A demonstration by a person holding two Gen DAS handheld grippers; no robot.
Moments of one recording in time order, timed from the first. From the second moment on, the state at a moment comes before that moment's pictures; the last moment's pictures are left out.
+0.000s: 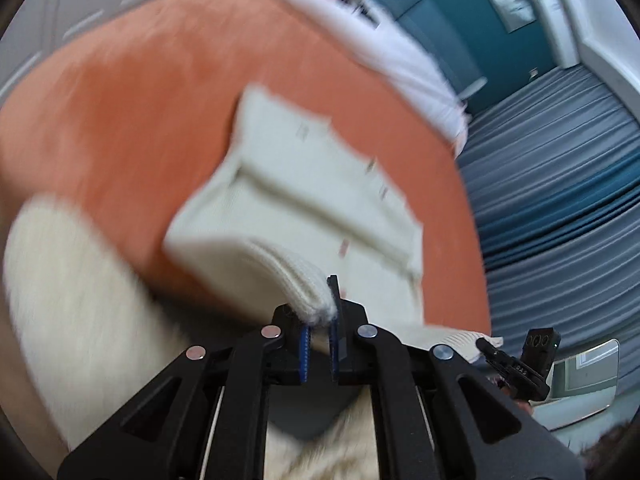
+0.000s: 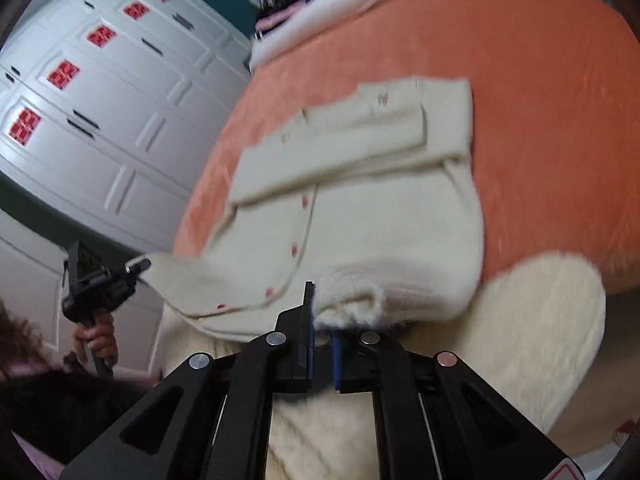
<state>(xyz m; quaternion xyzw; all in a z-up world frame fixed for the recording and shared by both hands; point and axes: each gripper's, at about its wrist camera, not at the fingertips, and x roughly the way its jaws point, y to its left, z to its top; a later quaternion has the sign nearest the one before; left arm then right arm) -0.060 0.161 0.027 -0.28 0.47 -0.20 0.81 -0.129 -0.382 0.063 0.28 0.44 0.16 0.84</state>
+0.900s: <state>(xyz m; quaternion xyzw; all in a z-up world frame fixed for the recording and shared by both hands) 0.154 0.101 -0.092 -0.16 0.51 -0.07 0.84 0.056 -0.383 -0.072 0.24 0.46 -0.03 0.85</state>
